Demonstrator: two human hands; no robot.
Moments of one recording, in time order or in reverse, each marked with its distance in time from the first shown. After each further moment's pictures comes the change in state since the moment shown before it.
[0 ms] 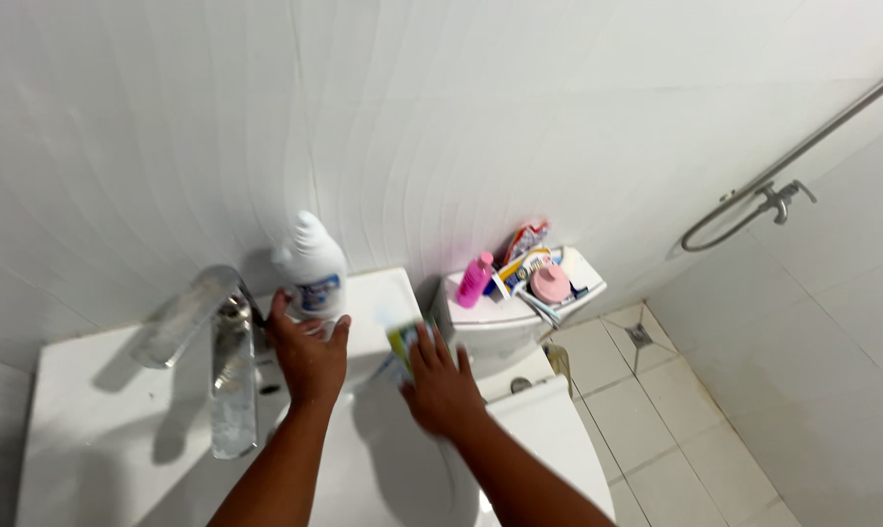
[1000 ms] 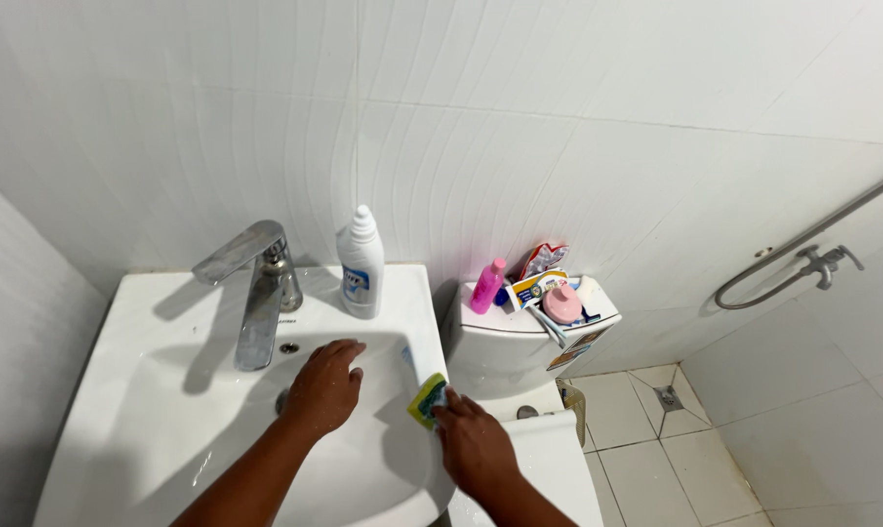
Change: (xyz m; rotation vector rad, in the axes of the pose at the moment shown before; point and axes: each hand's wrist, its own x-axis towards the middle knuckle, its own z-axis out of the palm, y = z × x) left_hand -0.086 -0.006 -0.050 0.784 -0.521 0.153; right_hand -0.106 0.038 0.008 0.083 0.094 -0.202
